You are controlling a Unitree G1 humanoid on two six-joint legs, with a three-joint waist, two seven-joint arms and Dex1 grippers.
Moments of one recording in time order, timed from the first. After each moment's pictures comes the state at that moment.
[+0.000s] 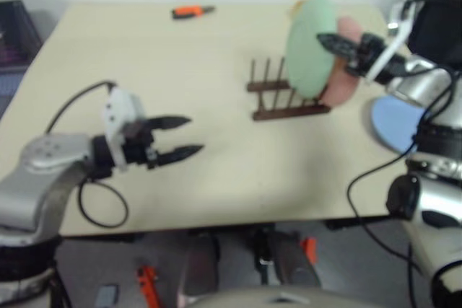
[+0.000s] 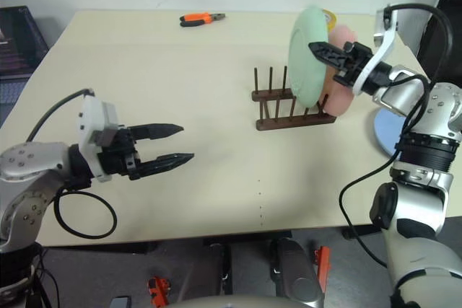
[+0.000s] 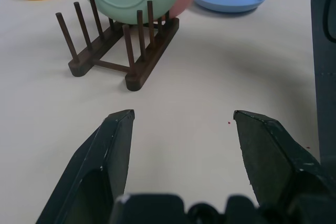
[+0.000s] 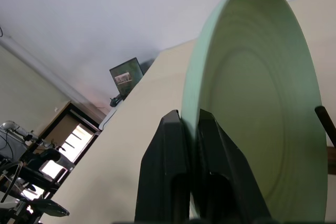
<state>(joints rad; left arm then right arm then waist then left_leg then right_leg) -0.20 0.85 0.23 -0.47 -0.63 0.67 -0.97 -0.94 -0.49 -0.40 0.31 0.84 1.13 0.53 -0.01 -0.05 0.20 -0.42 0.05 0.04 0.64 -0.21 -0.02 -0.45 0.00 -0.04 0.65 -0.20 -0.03</state>
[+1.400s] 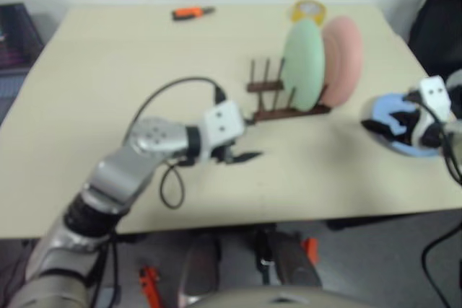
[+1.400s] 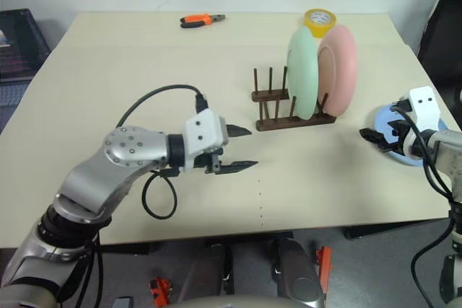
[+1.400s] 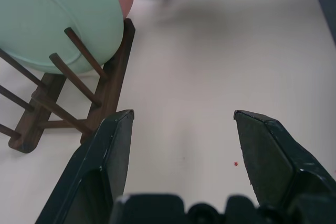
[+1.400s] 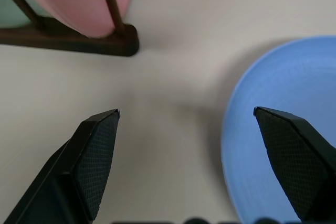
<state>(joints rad) -0.56 0.69 -0.36 -0.49 -0.25 0.66 -0.80 -0.40 -0.84 -0.19 0.02 0.42 0.97 0.52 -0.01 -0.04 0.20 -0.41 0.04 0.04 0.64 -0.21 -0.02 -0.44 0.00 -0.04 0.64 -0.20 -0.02</state>
